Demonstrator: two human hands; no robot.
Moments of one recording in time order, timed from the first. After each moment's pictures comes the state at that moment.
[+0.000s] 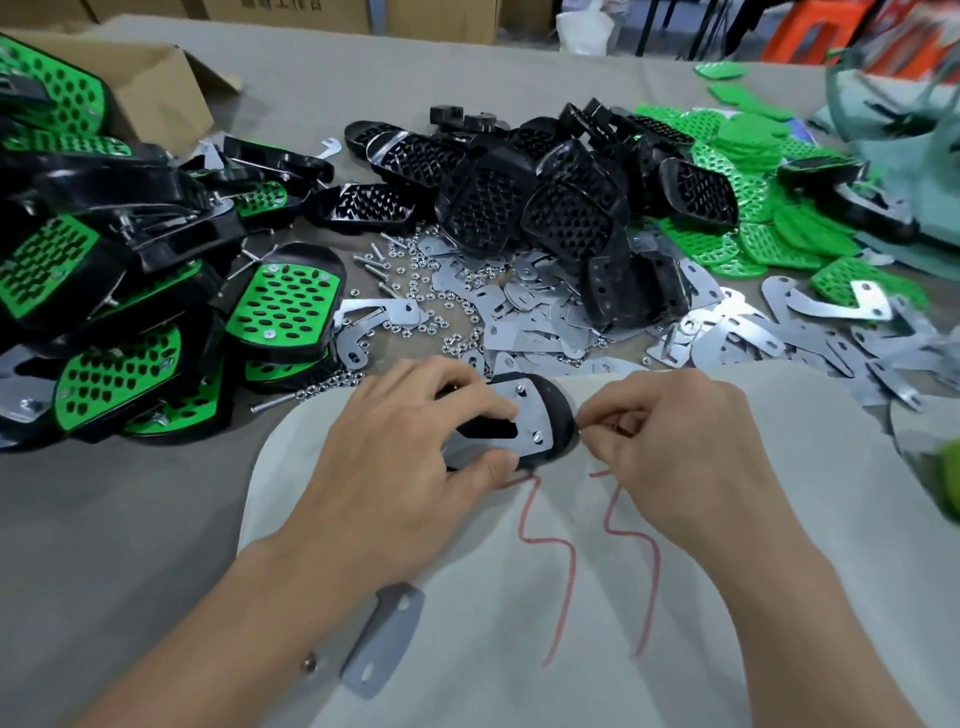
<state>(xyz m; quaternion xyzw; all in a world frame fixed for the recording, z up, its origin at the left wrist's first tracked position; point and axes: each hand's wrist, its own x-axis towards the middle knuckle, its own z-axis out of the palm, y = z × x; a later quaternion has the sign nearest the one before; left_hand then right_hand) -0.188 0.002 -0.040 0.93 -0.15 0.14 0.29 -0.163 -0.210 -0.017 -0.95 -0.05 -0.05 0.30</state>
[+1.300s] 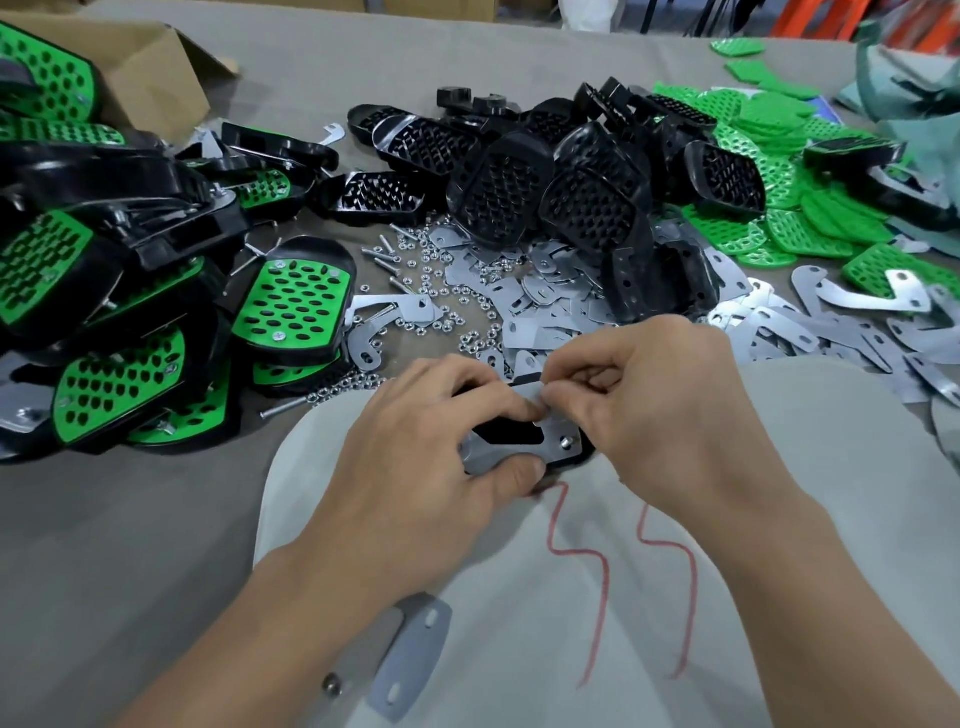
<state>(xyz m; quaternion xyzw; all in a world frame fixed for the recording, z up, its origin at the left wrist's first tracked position) -0.183 0.004 -0.041 0.93 -0.14 0.12 0.32 -0.141 -0.180 -0.011 -0.92 -0.16 -0.09 0.34</state>
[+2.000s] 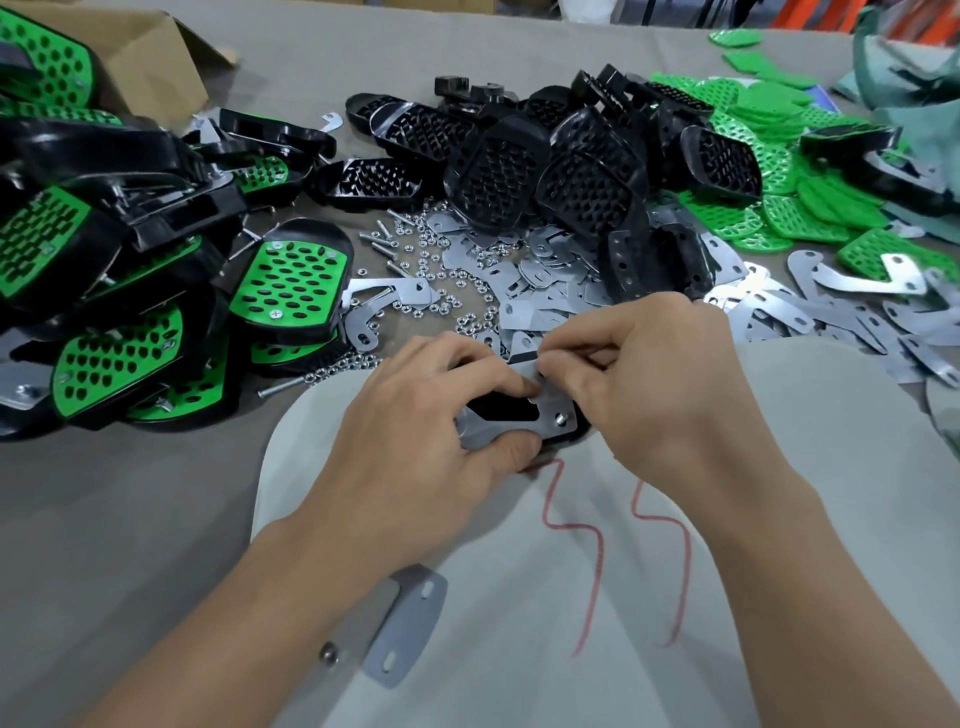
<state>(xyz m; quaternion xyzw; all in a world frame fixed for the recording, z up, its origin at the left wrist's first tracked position) -0.184 0.002 -0.039 0.93 -0.13 0.12 0.33 -0.143 -0.177 -0.012 -0.92 -0.14 -0.12 0.34</state>
